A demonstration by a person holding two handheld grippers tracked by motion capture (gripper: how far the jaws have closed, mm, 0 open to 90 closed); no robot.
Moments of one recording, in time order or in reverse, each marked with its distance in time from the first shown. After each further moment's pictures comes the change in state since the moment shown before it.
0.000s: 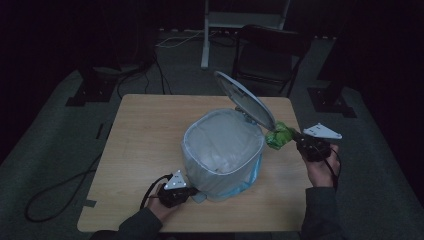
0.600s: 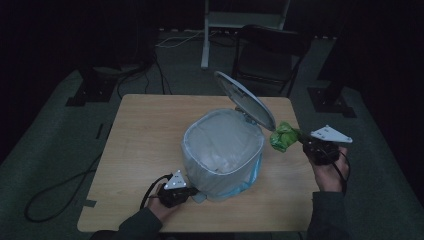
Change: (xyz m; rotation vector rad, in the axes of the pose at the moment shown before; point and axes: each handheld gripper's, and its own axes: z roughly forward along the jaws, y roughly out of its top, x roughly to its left) left arm 0.000 0.000 0.000 0.001 -0.002 -0.001; right arm -0.004 0.002 -0.026 -0.027 0.003 -0.019
